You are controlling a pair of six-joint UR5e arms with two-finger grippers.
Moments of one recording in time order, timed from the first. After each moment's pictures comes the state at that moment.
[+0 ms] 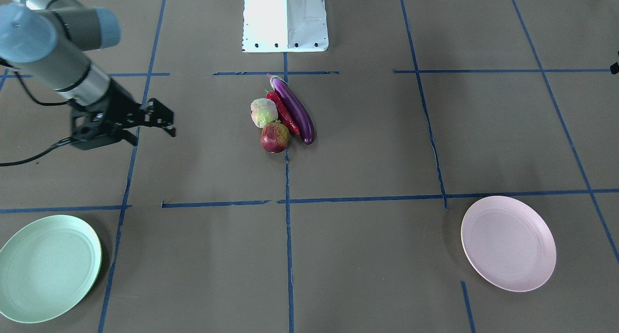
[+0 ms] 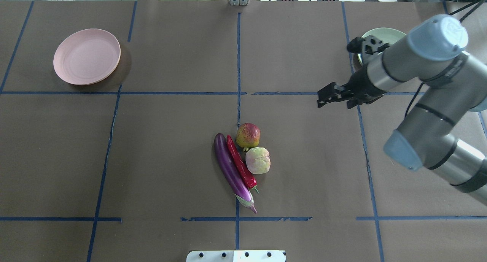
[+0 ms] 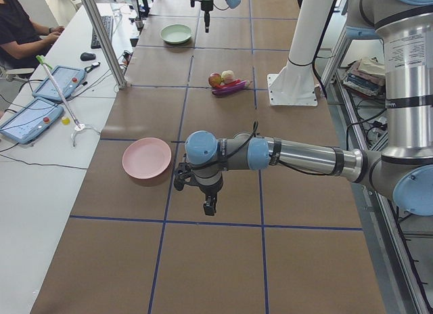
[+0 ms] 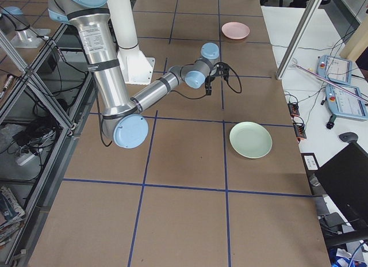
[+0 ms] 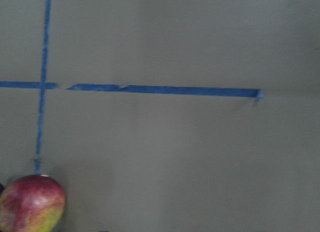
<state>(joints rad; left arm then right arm) -1.52 -1.40 -1.88 -1.37 -2.38 0.11 0.75 -1.20 1.82 -1.26 2.14 1.11</state>
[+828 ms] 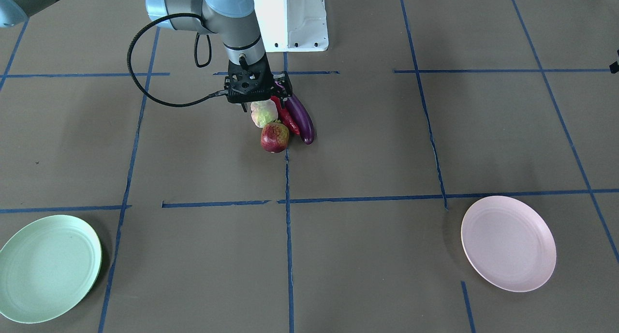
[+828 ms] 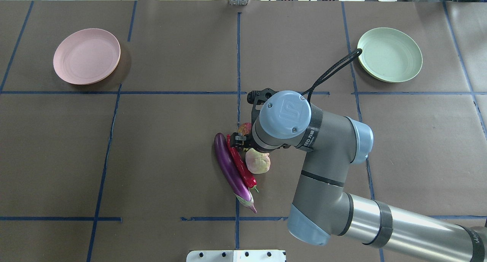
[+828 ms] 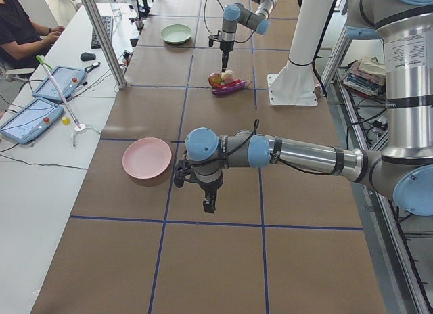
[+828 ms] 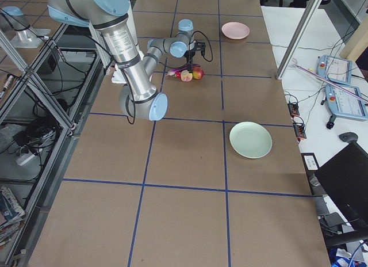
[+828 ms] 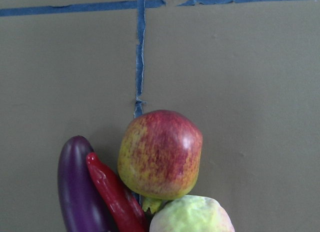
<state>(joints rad) -1.52 -1.40 -1.89 -1.37 -2.38 0.11 0.43 -0.92 1.75 -1.56 1.79 1.29</state>
